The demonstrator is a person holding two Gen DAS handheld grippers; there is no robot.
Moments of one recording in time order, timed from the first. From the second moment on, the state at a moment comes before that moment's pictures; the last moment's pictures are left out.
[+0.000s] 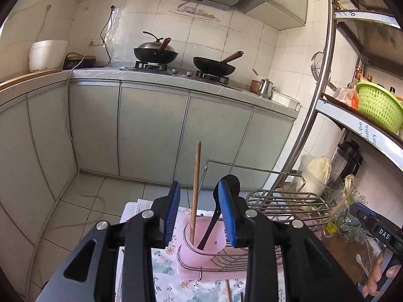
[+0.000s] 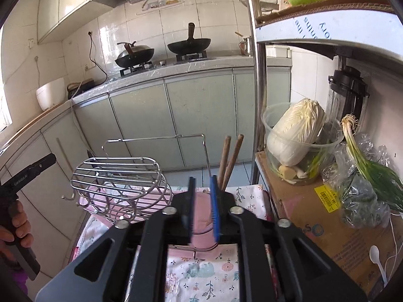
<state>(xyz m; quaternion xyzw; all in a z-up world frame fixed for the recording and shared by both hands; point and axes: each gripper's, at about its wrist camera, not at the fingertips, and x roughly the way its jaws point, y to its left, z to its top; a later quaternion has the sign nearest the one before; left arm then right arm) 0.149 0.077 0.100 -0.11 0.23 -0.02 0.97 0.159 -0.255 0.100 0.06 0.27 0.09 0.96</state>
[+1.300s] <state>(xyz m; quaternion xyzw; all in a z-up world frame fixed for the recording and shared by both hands) 0.068 0.016 -0.087 -0.08 0.44 -0.13 0.89 0.068 -0.217 -0.038 0.06 0.40 0.11 0.91</state>
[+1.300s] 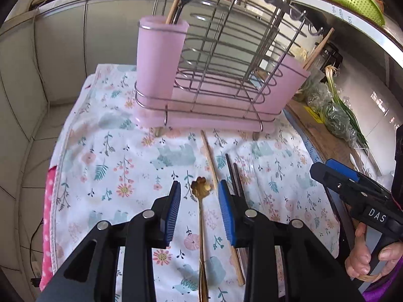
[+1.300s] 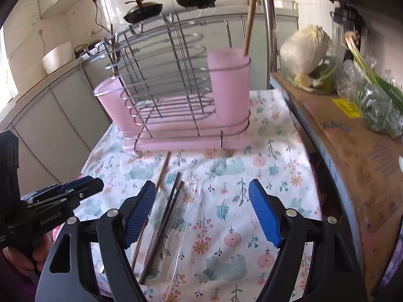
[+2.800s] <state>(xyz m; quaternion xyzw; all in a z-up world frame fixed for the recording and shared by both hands) 0.088 0.033 -0.090 -0.10 0.47 -0.13 0.87 0.140 -0.177 -0.122 0.14 0.58 0.13 0.79</state>
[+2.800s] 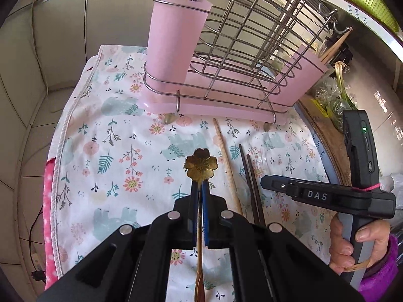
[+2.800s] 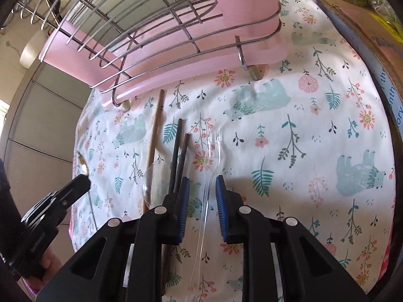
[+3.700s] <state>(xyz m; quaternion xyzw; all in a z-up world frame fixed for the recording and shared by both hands) 0.061 0.048 -0.053 -0.14 0.40 -0.11 0.90 0.101 -0.199 -0.068 0.15 0.45 0.16 0.87</state>
